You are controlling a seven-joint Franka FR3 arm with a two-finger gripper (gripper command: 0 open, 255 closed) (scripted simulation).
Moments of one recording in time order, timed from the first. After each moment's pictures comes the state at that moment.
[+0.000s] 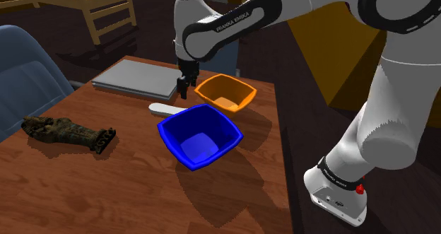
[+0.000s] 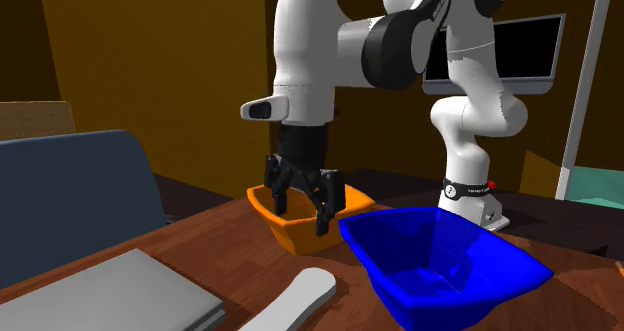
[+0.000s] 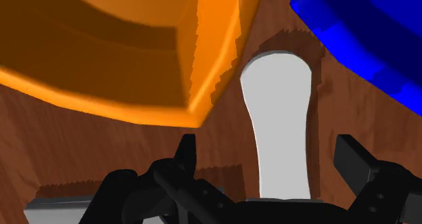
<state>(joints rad) 0.12 0.31 0.18 -1.89 -0.11 2.21 -0.08</state>
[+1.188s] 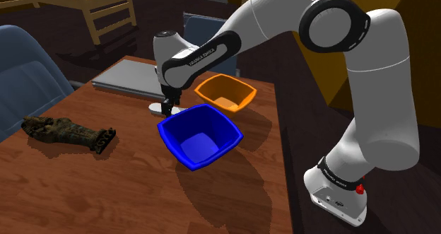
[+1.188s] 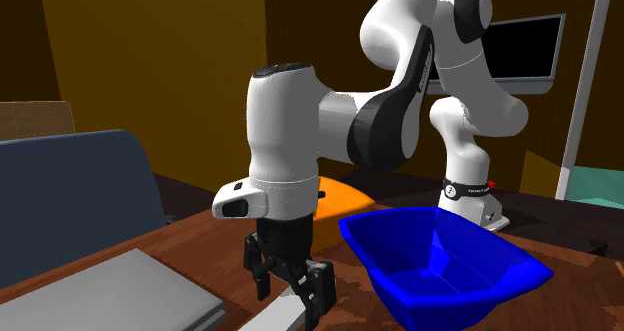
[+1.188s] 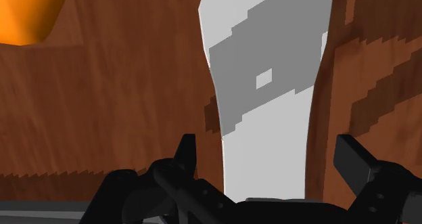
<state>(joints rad) 0.19 0.64 0.18 -1.66 -0.17 2.27 -0.09</state>
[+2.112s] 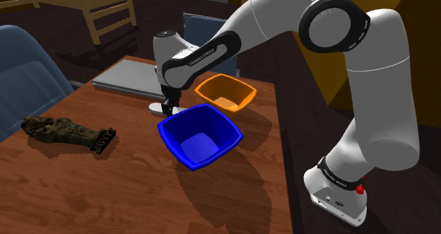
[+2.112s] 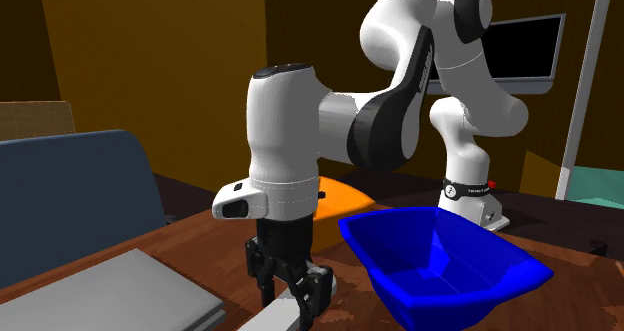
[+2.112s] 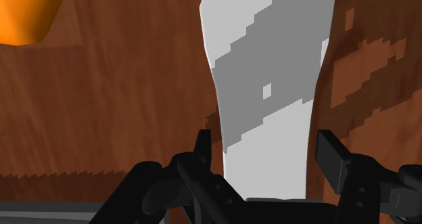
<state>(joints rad) 0.19 0.64 0.18 -1.66 -0.17 2.28 -0.09</state>
